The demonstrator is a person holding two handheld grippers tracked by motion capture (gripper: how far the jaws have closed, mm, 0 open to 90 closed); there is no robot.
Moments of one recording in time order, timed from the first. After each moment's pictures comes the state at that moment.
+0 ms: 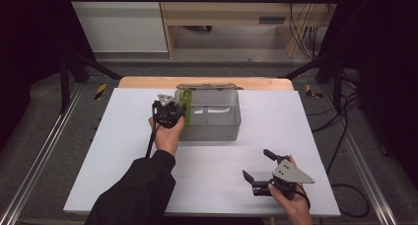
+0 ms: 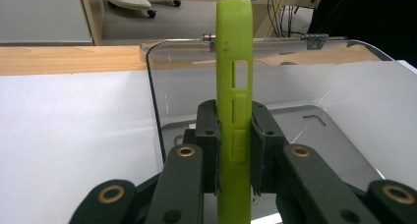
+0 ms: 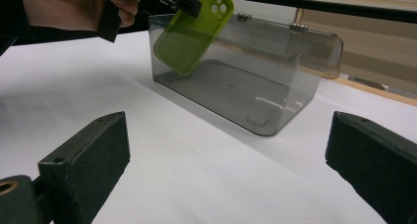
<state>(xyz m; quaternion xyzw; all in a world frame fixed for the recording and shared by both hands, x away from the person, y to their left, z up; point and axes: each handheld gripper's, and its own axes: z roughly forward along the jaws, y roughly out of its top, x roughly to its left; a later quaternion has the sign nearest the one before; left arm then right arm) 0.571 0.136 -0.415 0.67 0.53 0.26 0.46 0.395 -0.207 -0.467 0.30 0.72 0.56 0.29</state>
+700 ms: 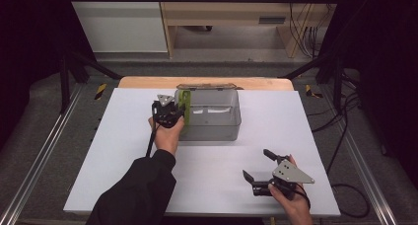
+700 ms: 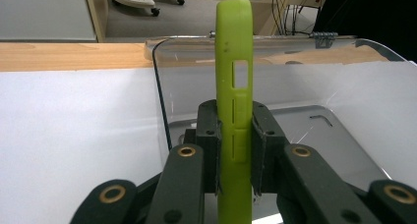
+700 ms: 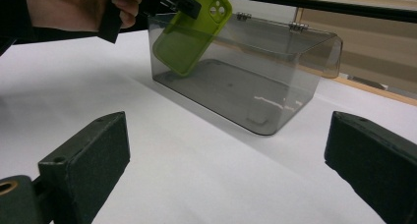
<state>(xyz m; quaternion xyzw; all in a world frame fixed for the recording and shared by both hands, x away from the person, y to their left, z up) 0.574 0.137 -0.418 0.66 0.53 0.26 0.46 0.395 -0.207 -0.467 0.30 0.72 0.56 0.29</state>
